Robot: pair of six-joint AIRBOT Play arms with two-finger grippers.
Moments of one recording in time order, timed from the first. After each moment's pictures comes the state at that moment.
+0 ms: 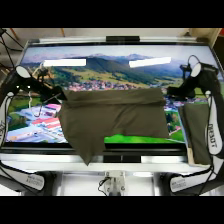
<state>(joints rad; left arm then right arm) 0.10 -1.67 1.49 1.11 -1.42 -1.50 -0.15 -1.65 1.57 -1.52 1.40 1.52</state>
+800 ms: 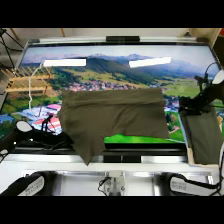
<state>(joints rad) 0.12 -1.04 0.44 0.93 -1.18 -1.38 -0.25 -1.42 1.36 -1.45 1.57 1.51</state>
